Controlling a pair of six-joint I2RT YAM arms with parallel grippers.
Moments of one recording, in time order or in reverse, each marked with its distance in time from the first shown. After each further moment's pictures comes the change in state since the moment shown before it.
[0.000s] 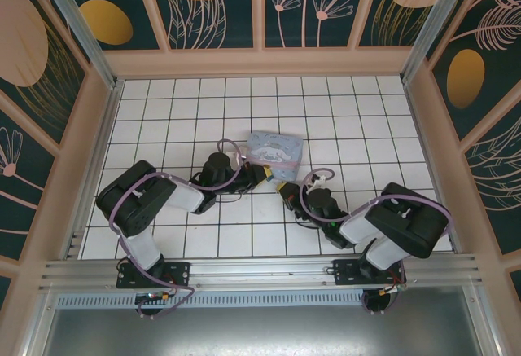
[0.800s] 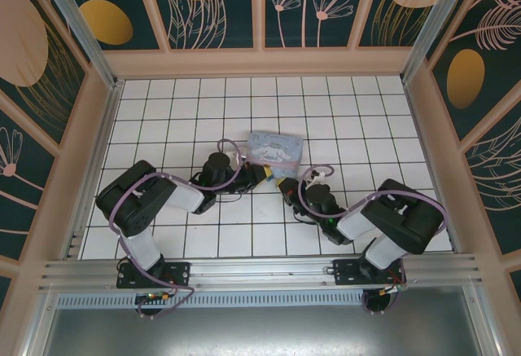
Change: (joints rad) left arm 0.000 0.000 0.000 0.006 -0.004 0.000; right arm -0.027 0.034 0.033 0.014 -0.005 0.003
